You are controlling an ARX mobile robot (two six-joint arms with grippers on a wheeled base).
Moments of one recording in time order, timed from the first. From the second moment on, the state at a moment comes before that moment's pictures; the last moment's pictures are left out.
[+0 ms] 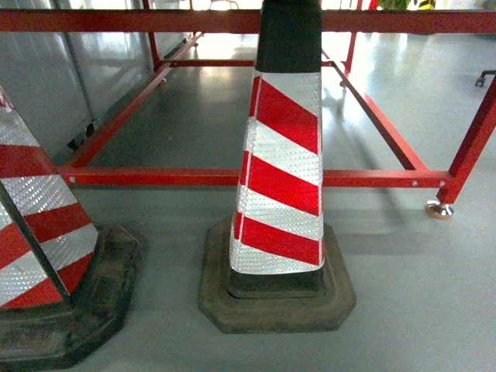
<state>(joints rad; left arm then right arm) 0.00 0.01 0.02 -0.01 0.00 -0.01 0.00 0.00 0.01 -0.01 0.00 0.00</state>
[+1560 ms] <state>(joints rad) 0.00 0.01 0.02 0.00 0.00 0.00 0.00 0.00 0.01 0.00 0.00 0.00</state>
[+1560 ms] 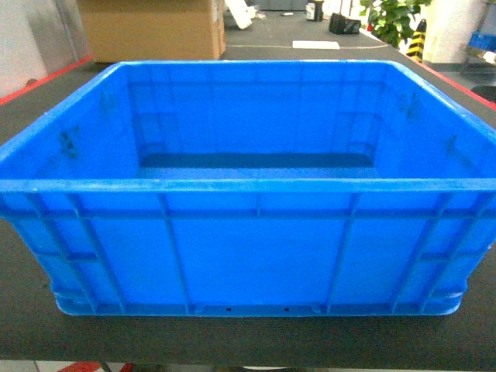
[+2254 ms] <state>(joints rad) 0.00 0.01 0.02 0.00 0.00 0.00 0.00 0.00 0.01 -0.01 0.00 0.00</state>
